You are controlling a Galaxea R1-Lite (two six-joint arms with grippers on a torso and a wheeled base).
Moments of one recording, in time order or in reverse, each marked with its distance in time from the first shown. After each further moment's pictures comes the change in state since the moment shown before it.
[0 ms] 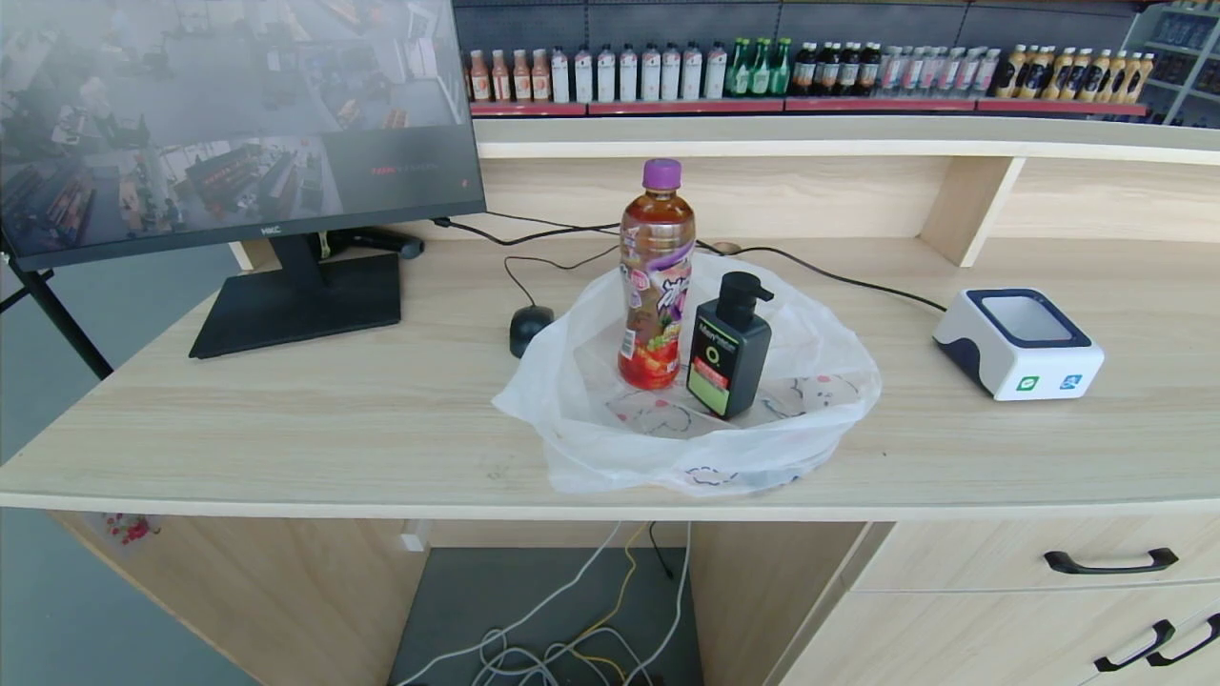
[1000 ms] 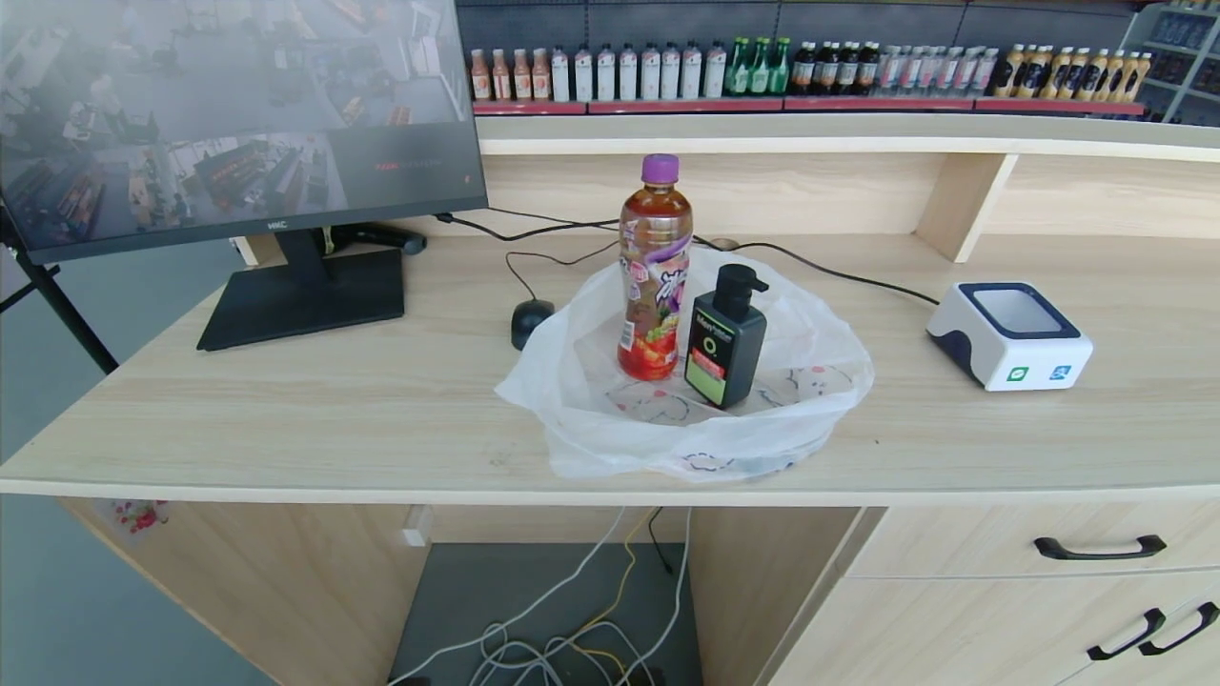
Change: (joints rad) left arm 0.001 0.000 0.000 0.000 0.000 -0.006; right arm 0.010 0.226 -0.339 0.132 0.308 -0.442
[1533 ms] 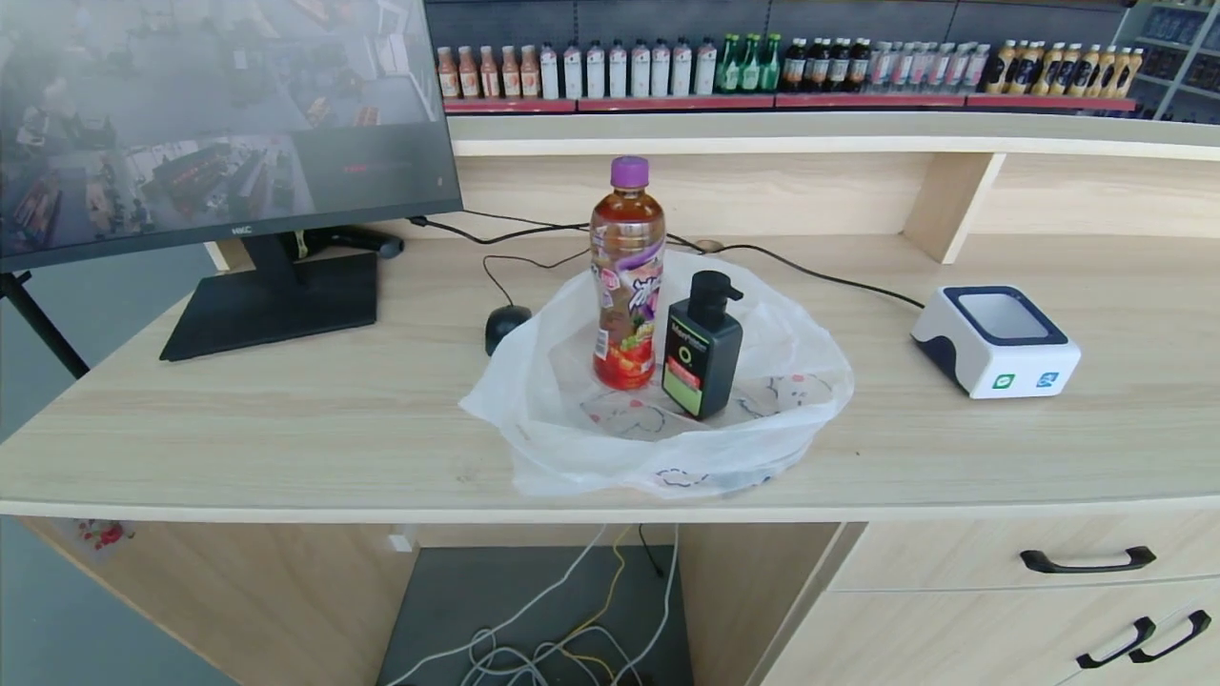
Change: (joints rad) left arm -0.001 0.000 0.000 0.000 0.000 0.000; right arm -0.133 0.024 -0.030 0.075 0.290 -0.125
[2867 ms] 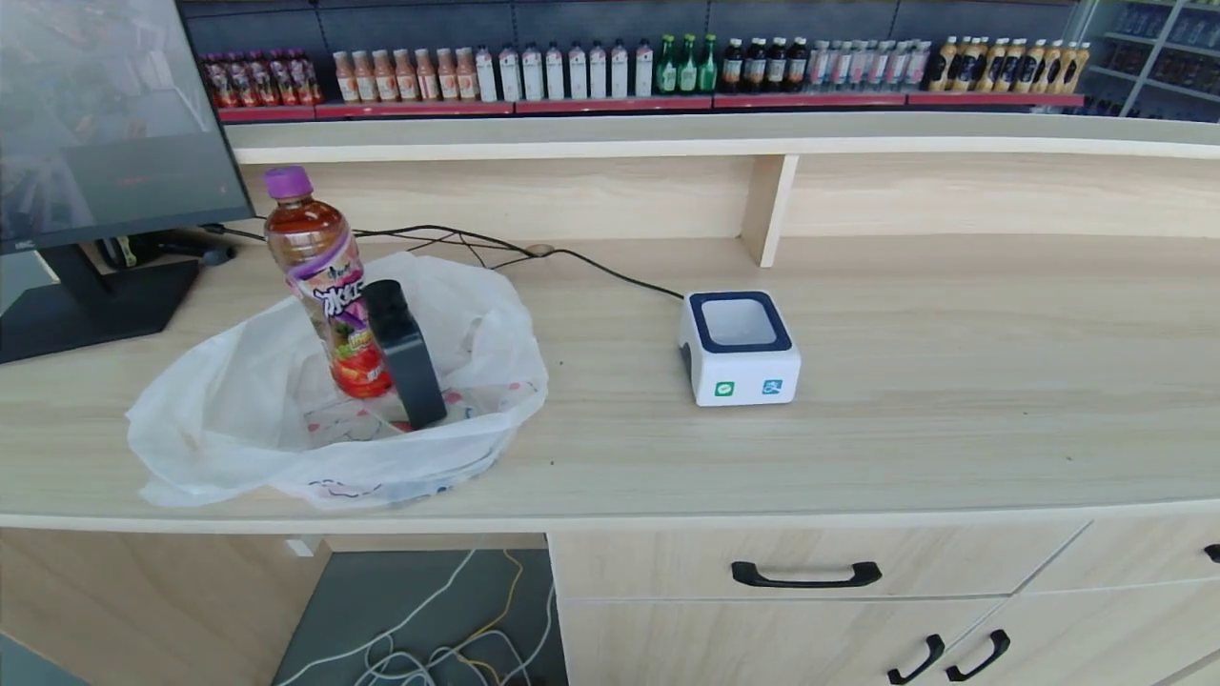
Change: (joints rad) left arm 0.000 0.000 0.000 0.000 0.000 0.000; right arm -0.043 0.101 -0.129 0.104 0.256 -0.218
